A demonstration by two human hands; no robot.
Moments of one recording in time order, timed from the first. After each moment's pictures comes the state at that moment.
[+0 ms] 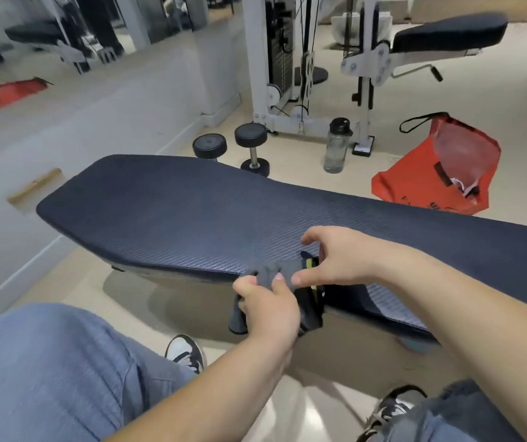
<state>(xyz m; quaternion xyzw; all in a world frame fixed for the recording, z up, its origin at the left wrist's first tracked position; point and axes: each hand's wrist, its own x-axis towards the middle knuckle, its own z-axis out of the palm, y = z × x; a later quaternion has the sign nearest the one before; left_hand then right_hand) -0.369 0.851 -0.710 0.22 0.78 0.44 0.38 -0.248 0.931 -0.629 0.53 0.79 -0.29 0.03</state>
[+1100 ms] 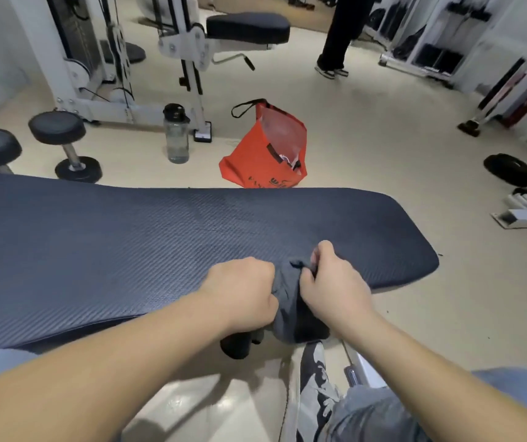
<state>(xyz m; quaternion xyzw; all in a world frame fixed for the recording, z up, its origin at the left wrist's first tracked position) -0.308 0.898 -0.660 0.90 0.39 -0.03 0.18 -0.152 0.830 -0.673 0.86 0.48 -0.10 -0.13</state>
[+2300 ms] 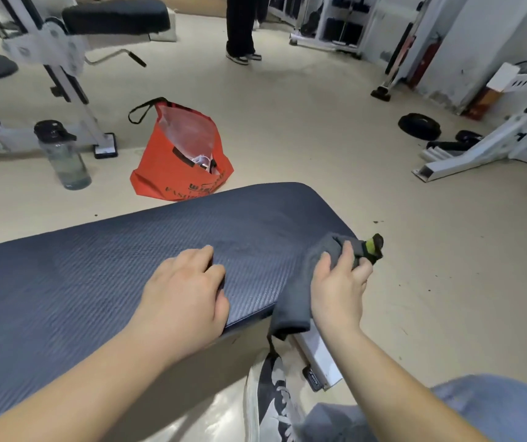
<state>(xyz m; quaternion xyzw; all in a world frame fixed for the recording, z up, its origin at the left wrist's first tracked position) -0.209 0.918 -0.691 0.95 0.31 0.06 0.05 -0.007 0.805 -0.735 0.91 0.13 -0.04 -0.40</state>
